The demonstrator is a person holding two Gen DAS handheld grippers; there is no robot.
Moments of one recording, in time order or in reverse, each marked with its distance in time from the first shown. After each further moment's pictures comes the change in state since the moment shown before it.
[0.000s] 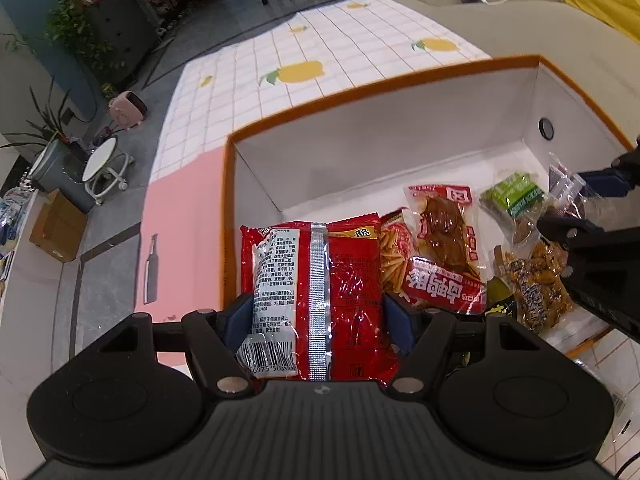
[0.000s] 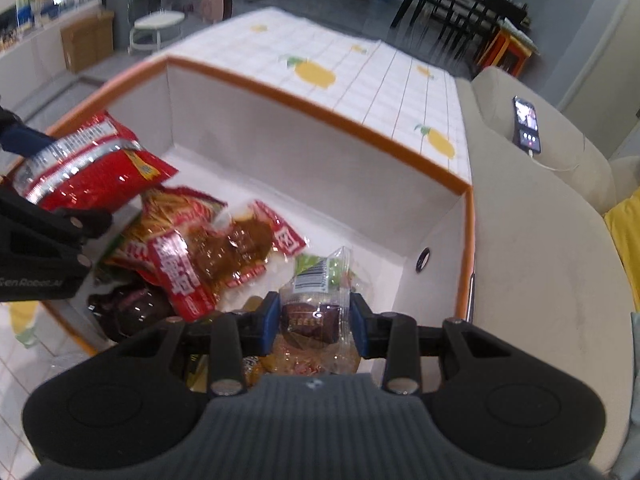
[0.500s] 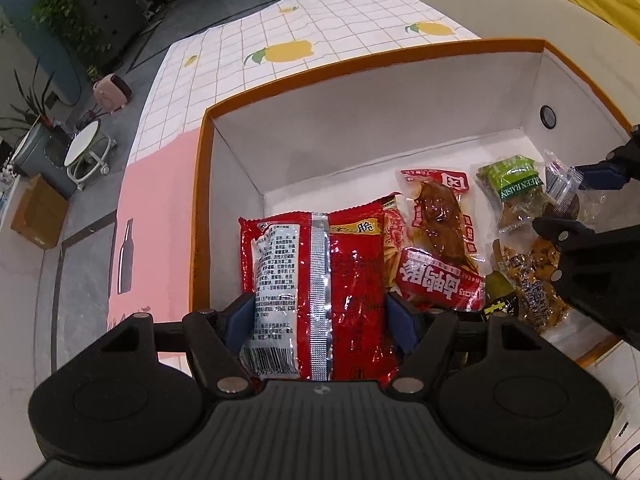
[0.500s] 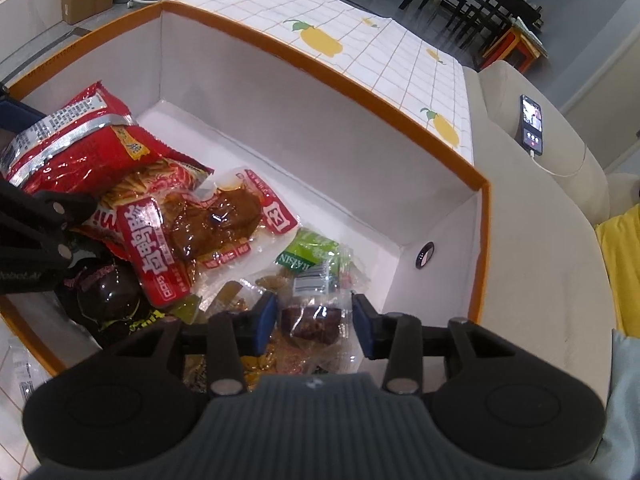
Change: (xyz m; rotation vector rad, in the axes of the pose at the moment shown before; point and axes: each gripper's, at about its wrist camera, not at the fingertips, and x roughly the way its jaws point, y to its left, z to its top) left arm 0.017 0.001 -0.001 -0.011 0.039 -0.052; right arm 0.020 0.009 0.005 -0.089 0.075 -0.043
